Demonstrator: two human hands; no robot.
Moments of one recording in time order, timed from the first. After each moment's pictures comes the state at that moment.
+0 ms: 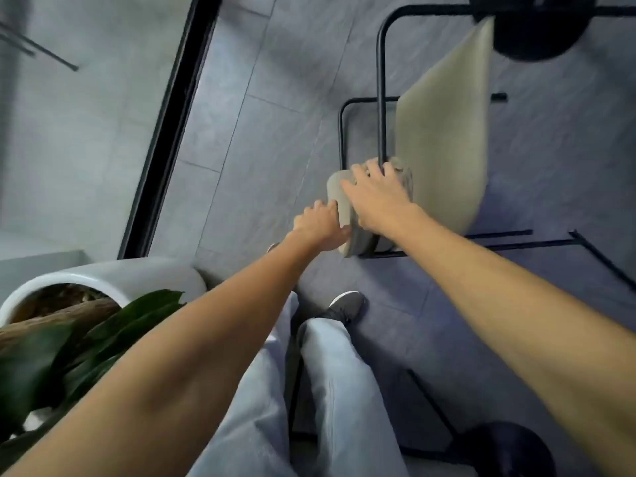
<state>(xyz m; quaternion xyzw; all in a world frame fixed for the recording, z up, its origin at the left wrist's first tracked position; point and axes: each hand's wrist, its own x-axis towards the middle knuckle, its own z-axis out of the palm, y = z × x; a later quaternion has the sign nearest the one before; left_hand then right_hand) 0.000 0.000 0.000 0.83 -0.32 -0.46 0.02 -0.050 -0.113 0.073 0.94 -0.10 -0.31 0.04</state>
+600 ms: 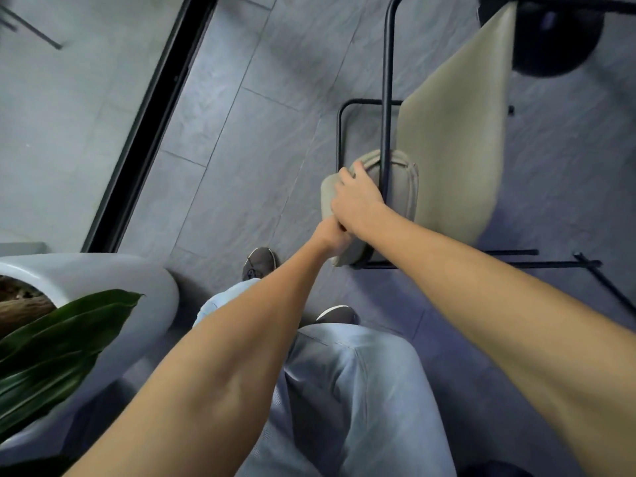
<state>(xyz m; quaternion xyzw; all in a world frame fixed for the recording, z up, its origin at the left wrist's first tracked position) -0.044 -0.019 -0.093 0.78 -0.19 -0.53 0.28 -0.044 -0.104 -0.013 0.89 0.06 -0.39 0.24</state>
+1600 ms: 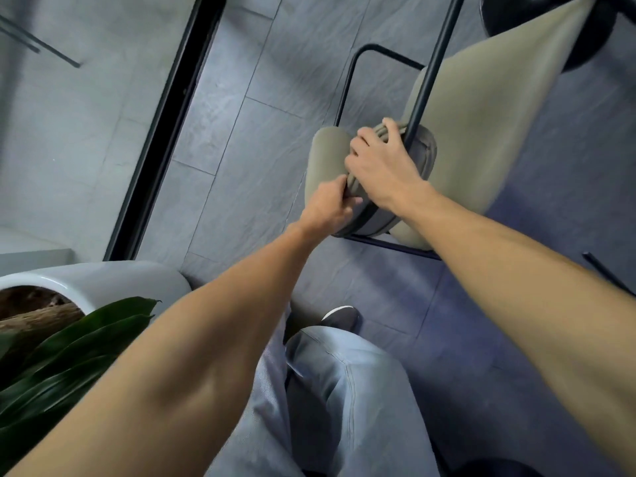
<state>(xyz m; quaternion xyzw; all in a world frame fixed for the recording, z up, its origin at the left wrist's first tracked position) 0.005 -0.060 -0.032 0.83 -0.27 -0.38 0.30 -0.040 -0.185 0.022 0.98 0.01 -0.16 0.15</state>
